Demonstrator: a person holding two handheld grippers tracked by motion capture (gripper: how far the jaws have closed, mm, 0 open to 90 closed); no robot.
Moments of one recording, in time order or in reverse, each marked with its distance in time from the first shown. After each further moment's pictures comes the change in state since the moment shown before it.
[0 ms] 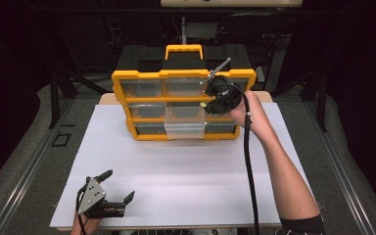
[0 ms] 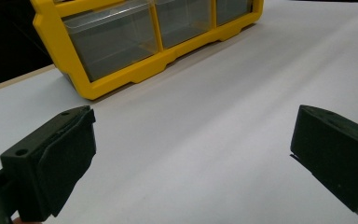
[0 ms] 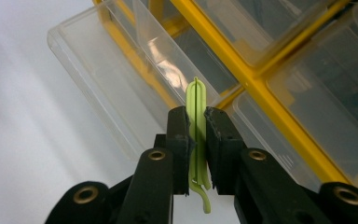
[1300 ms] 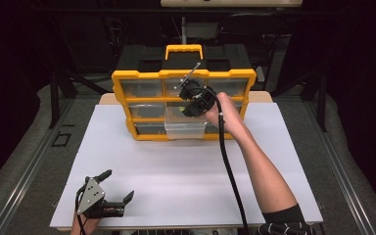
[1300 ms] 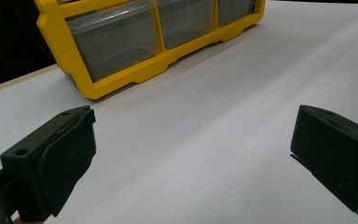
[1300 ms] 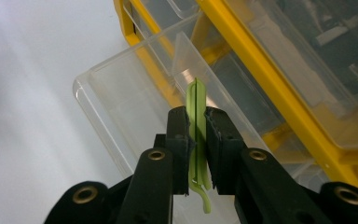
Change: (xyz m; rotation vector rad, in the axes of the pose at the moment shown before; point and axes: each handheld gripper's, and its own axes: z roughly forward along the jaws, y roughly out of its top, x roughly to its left) left arm 0.001 0.000 -0.001 -0.002 0.004 -0.004; right arm 0.028 0.033 0.045 0.021 0.052 -0.045
